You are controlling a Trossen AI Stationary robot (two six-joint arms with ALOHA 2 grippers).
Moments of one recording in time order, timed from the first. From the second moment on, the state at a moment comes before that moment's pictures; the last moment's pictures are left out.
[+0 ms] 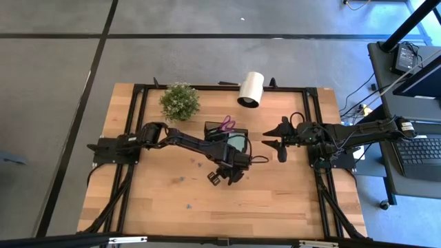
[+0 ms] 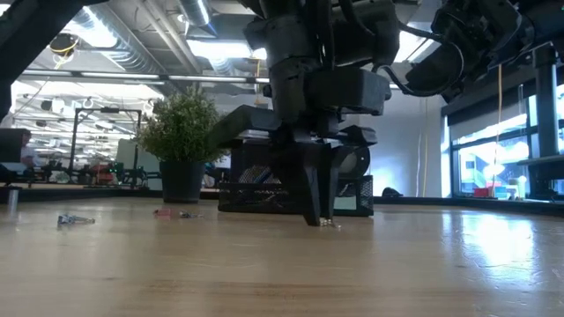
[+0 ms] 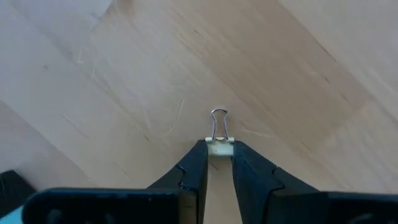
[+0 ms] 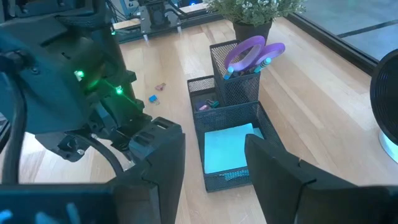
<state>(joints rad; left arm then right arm) -0.14 2.29 1.80 -0.86 0.06 0.66 0.06 0.75 0.43 -0.08 0.19 0.25</state>
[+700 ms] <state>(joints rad) -0.02 2.13 1.81 -1.07 -0.24 0.05 0.06 0.75 0.43 -0.08 0.19 0.25</state>
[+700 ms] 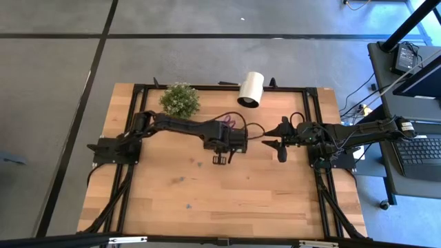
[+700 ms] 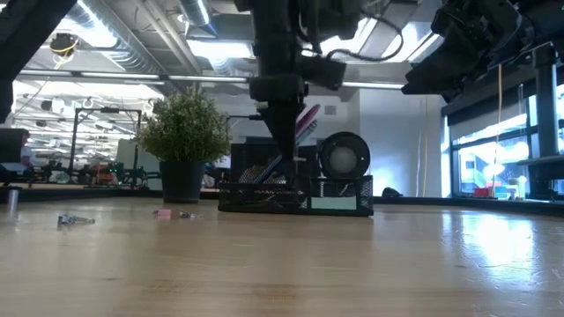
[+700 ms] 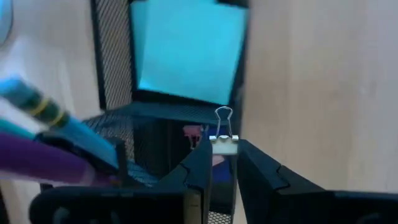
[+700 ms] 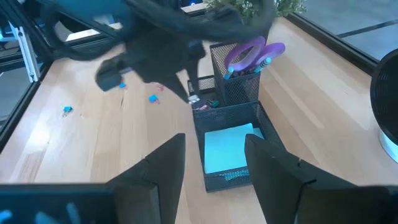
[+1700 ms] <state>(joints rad) 0.01 2.13 1.64 -1.06 -0.32 -0.02 0.06 0.75 0.43 -0.08 0.19 0.23</state>
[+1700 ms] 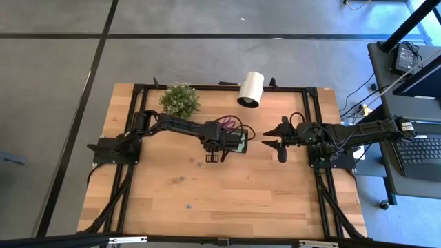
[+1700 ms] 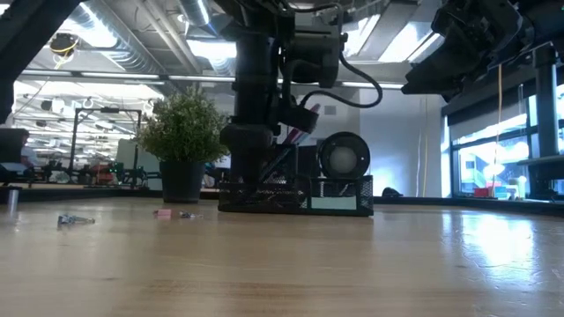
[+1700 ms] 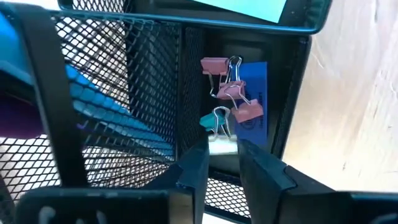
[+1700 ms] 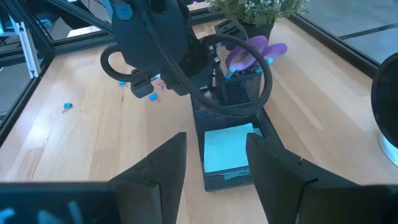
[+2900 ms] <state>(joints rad) -0.10 1.94 1.64 -1.21 -0.07 -0.61 0.06 0.75 0.43 -0.09 0.19 0.23</state>
